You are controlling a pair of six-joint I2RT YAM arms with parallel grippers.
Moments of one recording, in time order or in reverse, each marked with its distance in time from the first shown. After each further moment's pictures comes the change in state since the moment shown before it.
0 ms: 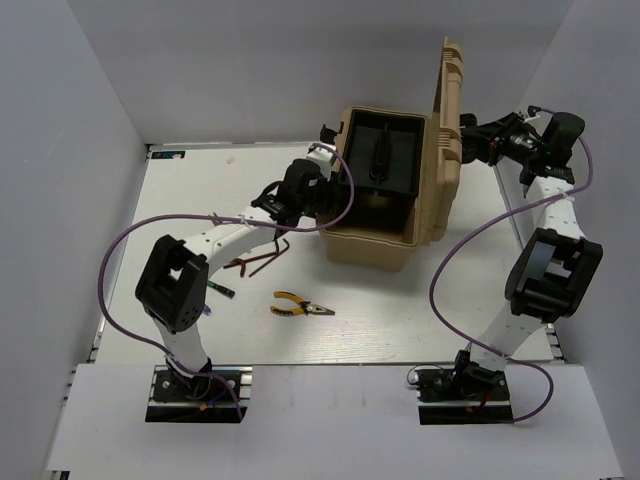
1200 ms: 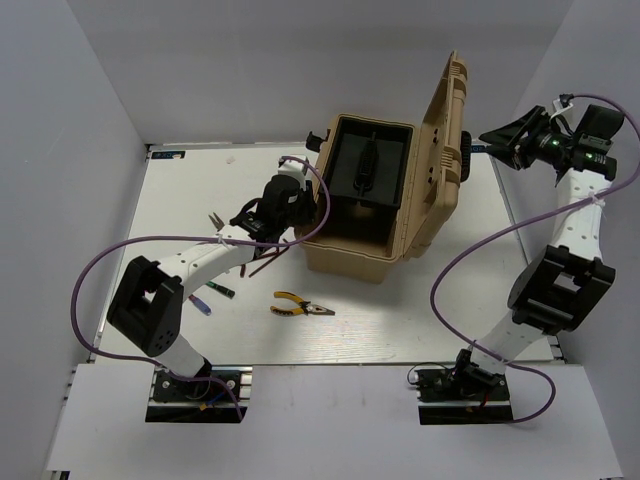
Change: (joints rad) left arm 0.023 -0.212 -0.262 0.054 -0.110 -0.160; right arm -0.108 -0.068 0.190 -0.555 0.043 -0.626
